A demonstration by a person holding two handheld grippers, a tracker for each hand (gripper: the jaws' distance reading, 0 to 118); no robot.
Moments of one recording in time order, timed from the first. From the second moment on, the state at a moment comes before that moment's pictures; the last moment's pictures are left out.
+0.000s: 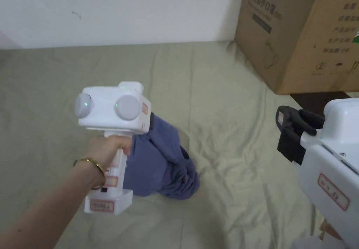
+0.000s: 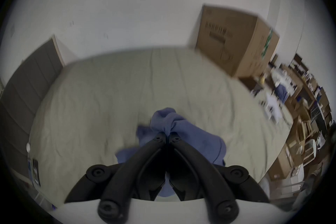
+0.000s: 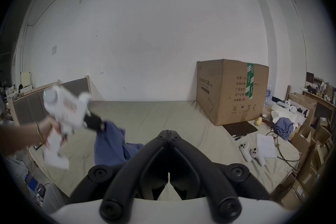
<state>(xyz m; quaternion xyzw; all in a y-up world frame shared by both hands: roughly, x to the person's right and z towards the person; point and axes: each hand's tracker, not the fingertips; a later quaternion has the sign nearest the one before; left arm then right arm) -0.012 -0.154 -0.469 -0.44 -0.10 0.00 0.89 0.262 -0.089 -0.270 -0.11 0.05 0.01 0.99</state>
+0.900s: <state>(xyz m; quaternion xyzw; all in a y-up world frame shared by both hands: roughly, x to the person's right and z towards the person) -0.097 -0.106 -0.309 -0.09 0.08 -0.01 0.99 0.224 -0.106 -0.288 -0.10 0.10 0.01 0.99</state>
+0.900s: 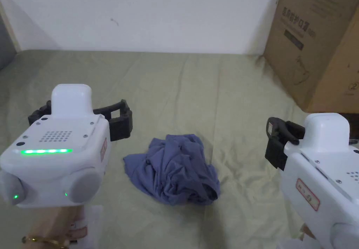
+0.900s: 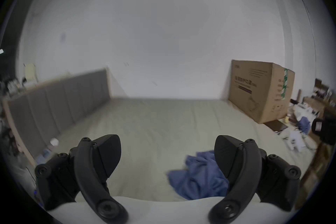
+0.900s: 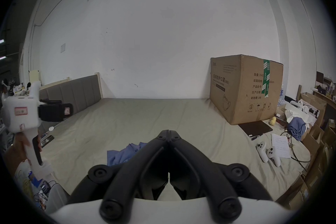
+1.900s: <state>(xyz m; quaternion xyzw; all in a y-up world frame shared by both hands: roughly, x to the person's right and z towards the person) -0.100 -0.141 -0.273 -0.18 0.04 0.06 0.98 0.206 -0.116 -0.273 -0.10 0.11 0.02 0.99</state>
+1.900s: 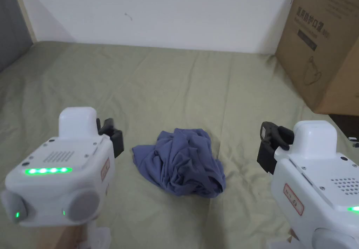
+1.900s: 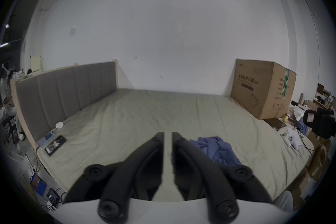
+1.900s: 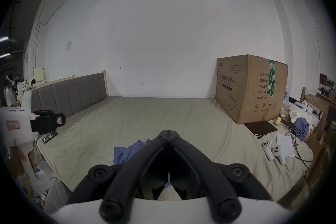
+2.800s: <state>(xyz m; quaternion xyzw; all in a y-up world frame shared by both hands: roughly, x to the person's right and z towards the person) -0.111 -0.292 -0.531 -0.56 0.03 0.08 0.83 0.233 -0.159 -0.369 -0.19 0.08 0.03 0.98</state>
